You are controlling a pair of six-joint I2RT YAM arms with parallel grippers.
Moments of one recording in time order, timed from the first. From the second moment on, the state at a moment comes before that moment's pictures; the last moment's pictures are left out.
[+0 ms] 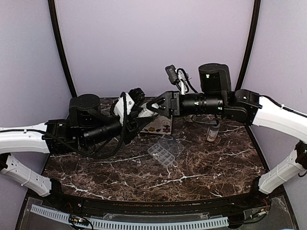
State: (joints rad) left arm -1.21 1.21 1.04 0.00 -0.32 0.22; right arm 1.04 1.38 1.37 -0.28 -0.21 0.57
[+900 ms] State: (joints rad) left arm -0.83 1.23 1.06 0.00 0.55 -0.14; right arm 1.13 1.14 1.20 -0.27 -0.11 0.27
